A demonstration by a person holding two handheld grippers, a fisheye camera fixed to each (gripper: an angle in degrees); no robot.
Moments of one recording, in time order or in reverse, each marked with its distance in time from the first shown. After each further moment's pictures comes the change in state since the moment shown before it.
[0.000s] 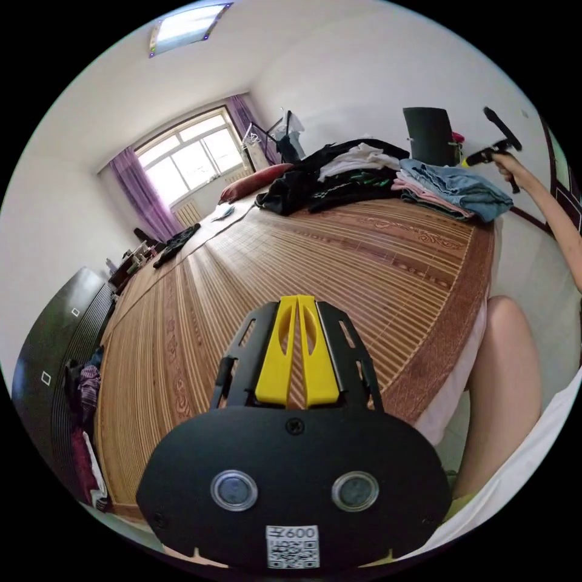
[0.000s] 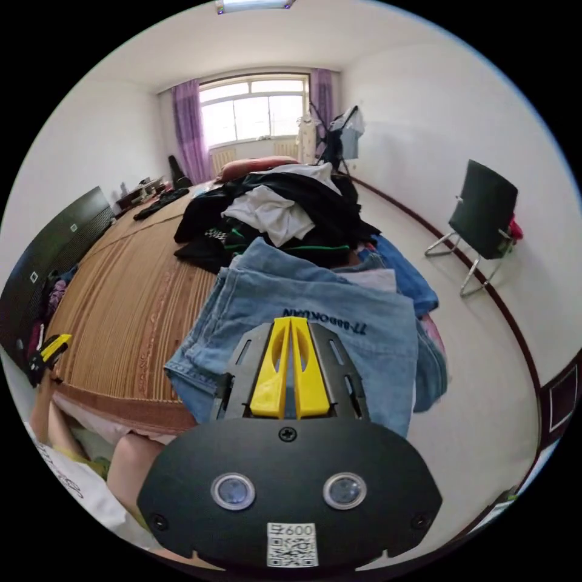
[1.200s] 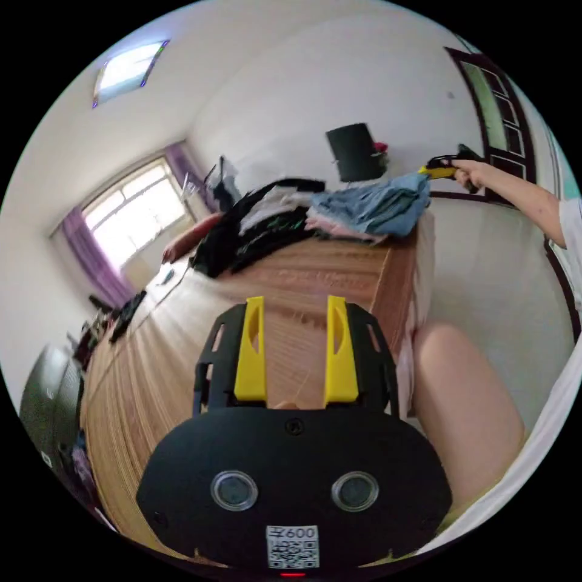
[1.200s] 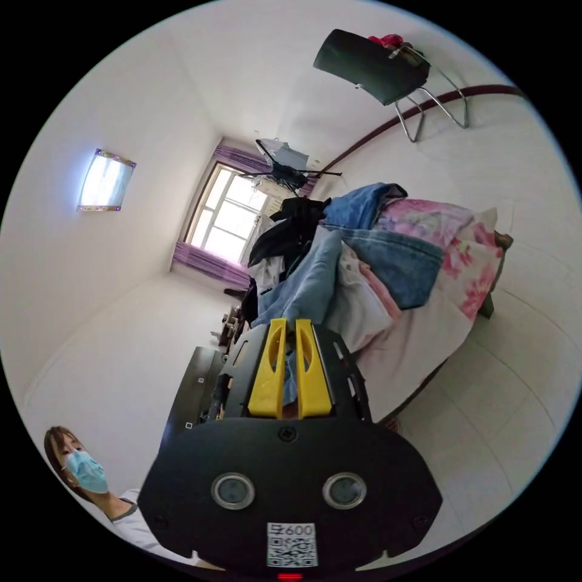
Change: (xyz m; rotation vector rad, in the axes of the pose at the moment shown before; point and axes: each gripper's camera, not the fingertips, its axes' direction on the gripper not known) left arm 0.262 0.071 0.009 0.233 0.215 0.389; right arm 0.313 0.042 -0.309 0.165 -0.671 0.762
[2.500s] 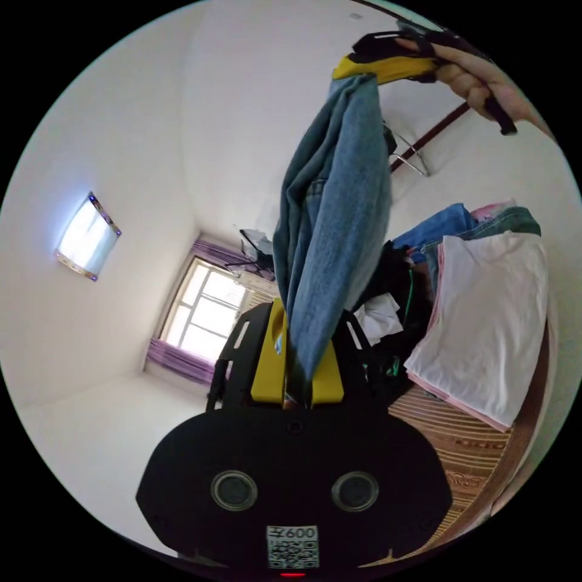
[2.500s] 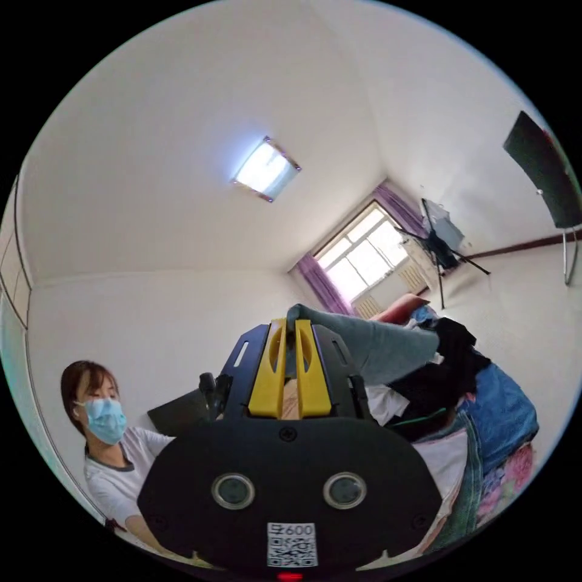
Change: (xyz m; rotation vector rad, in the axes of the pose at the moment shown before) left arm 0.252 -0.179 0.223 -0.024 -0.552 0.440; right arm -0.238 -0.167 -0.054 0.134 -0.553 -0.593
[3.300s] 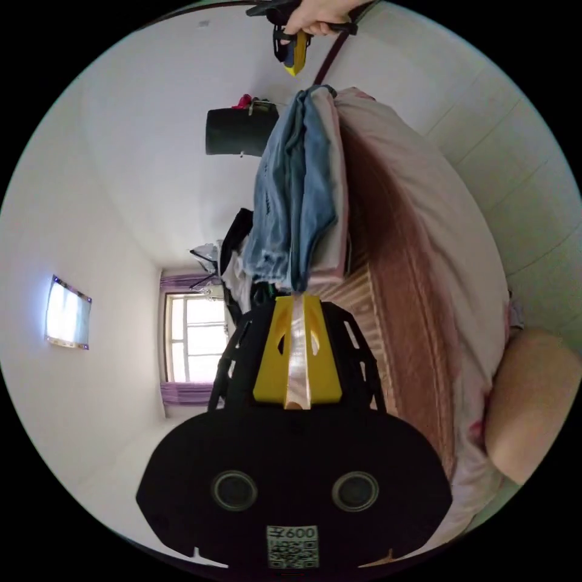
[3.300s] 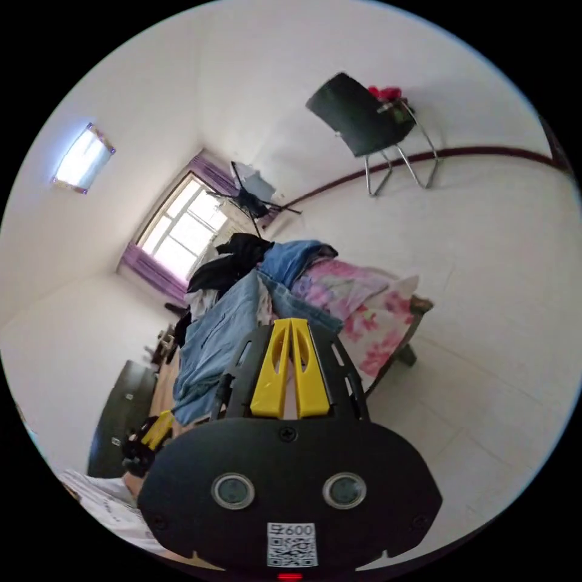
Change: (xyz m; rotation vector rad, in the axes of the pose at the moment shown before) left arm 0.152 0.152 -0.101 -0.029 0.076 0.326; right arm 0.262 0.239 -0.161 -0.145 0.908 0.310
